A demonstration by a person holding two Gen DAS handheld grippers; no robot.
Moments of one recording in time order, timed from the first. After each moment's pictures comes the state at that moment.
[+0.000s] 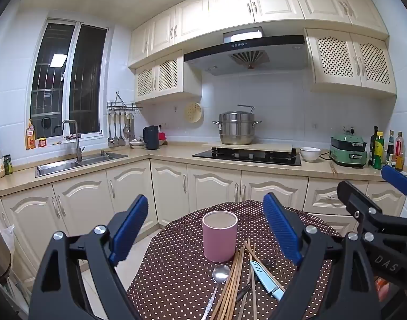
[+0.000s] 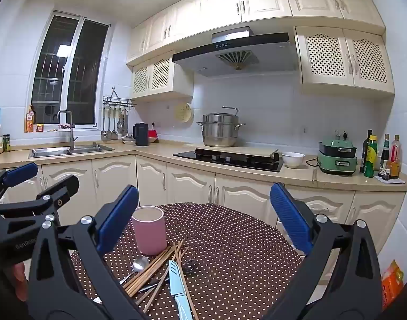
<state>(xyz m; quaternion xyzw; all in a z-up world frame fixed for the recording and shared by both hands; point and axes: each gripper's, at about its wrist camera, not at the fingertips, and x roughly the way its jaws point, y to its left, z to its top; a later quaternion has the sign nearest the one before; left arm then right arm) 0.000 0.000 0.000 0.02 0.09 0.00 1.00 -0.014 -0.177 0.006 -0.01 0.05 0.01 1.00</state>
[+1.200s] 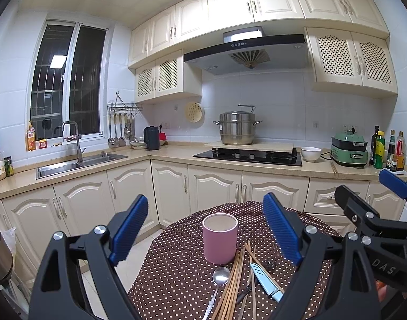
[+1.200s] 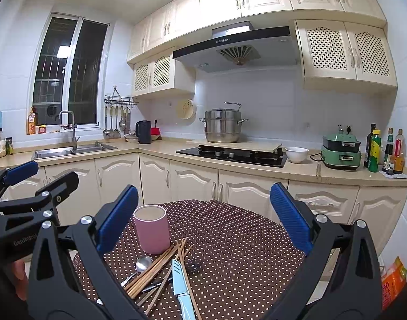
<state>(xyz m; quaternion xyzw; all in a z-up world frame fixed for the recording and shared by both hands) 0.002 0.000 0.008 0.02 0.09 0.00 1.00 -0.003 -0.180 0.002 0.01 0.06 0.02 1.00</state>
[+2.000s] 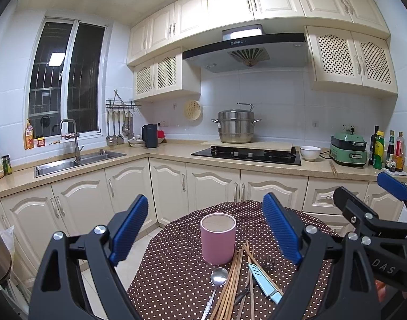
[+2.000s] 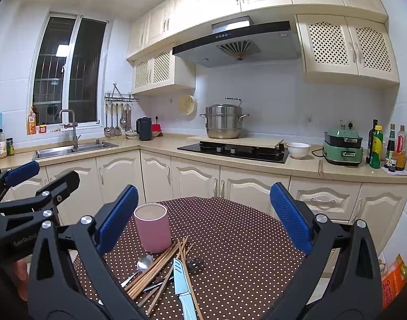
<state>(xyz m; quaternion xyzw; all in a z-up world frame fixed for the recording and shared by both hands) 0.009 -0.002 0.008 0.02 0.10 -0.01 1.00 0.002 -0.184 0.003 0.01 0.07 0.02 1.00</state>
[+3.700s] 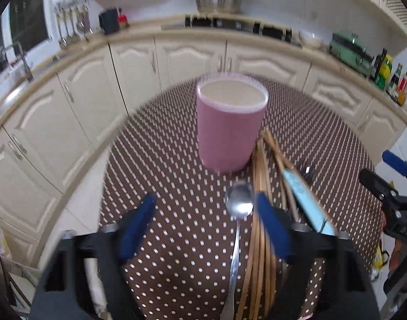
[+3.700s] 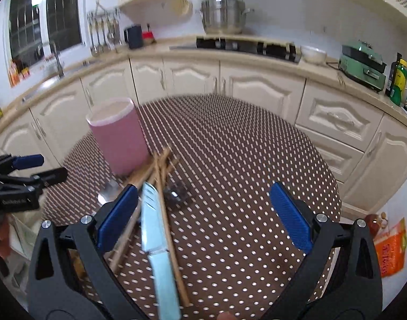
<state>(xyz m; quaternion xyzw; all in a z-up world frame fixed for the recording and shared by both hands) 0.178 0.035 -0.141 0.03 0.44 -0.09 0.89 0.121 -0.198 -0.114 0.01 0.35 0.02 0.94</state>
